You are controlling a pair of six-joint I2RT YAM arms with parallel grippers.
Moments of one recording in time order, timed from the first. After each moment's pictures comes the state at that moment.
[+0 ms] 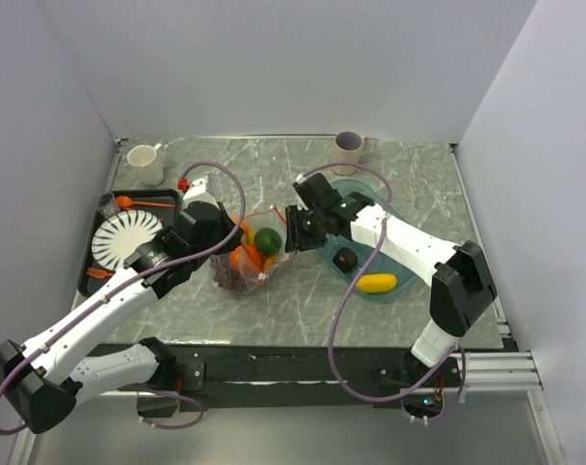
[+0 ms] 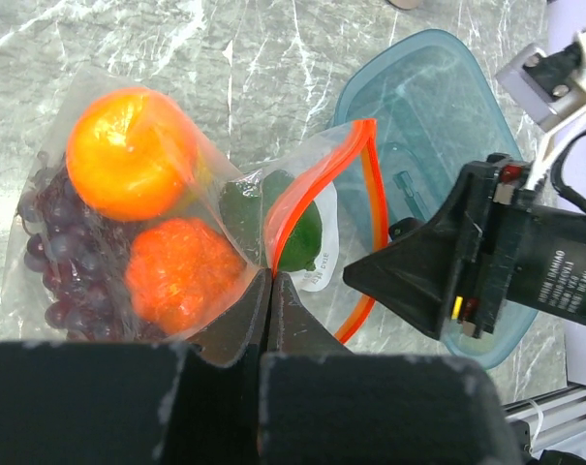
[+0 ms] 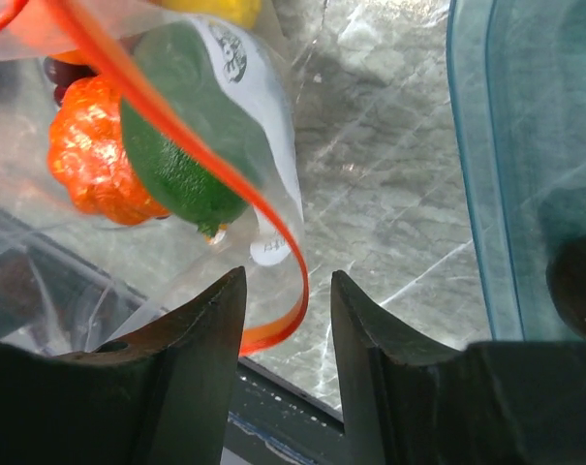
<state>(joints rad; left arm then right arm) -0.70 1.02 0.97 -0.48 -0.31 -0.79 0.71 1.65 1.35 -0.67 -0.13 0.54</state>
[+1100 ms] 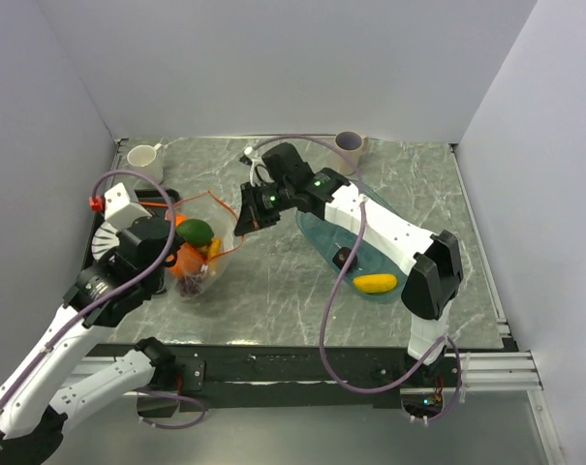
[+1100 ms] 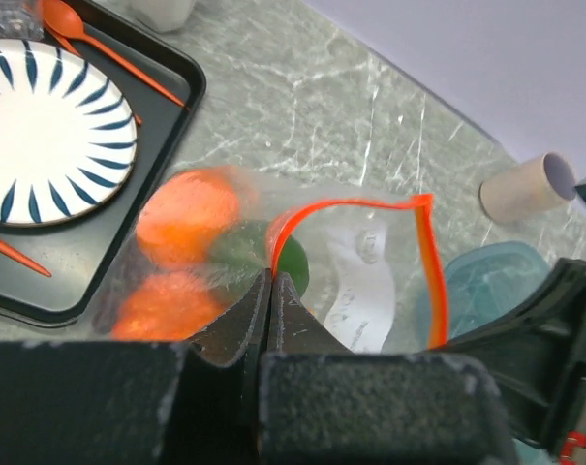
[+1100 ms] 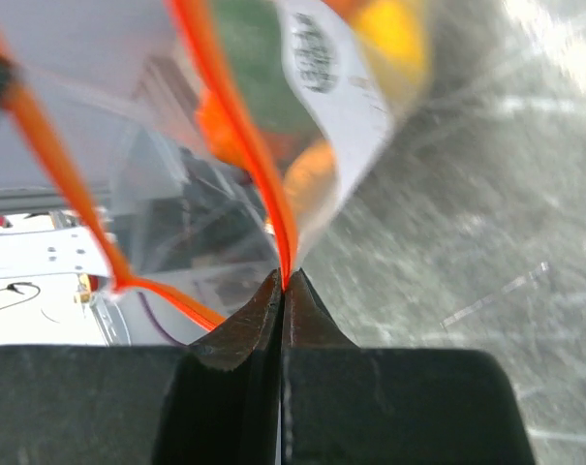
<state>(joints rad) -0.65 0.76 1.06 -0.78 -0.78 -0.85 0.80 1.85 1.79 -0.65 -0.51 0.48</state>
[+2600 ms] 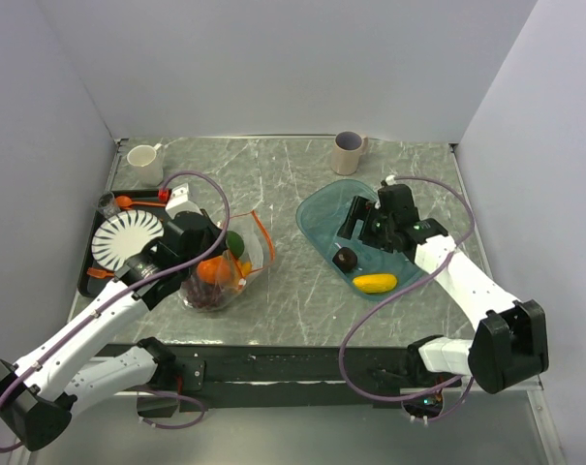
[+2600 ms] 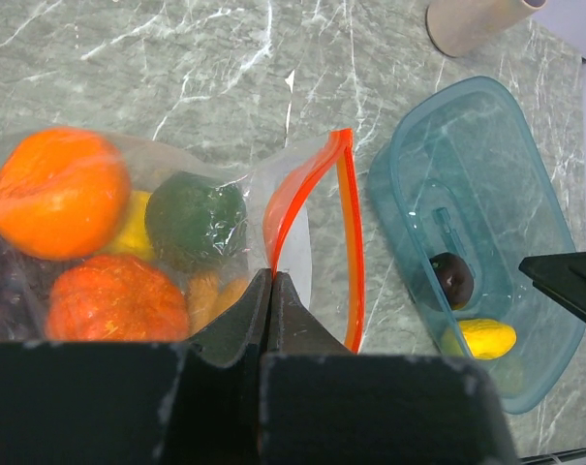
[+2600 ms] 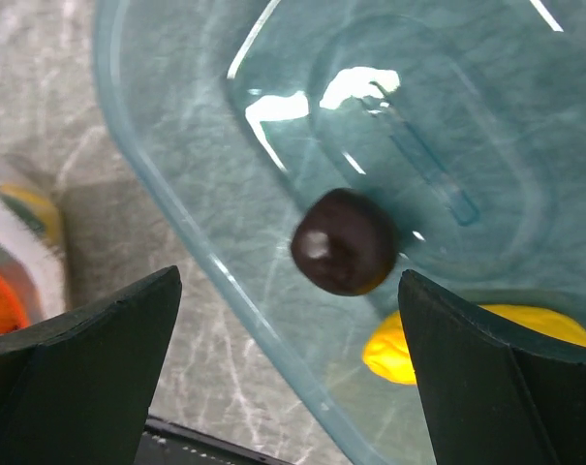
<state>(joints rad) -0.65 0.91 0.87 -0.47 -0.39 -0.80 0.32 1.25 0.92 -0.48 -0.08 0.60</state>
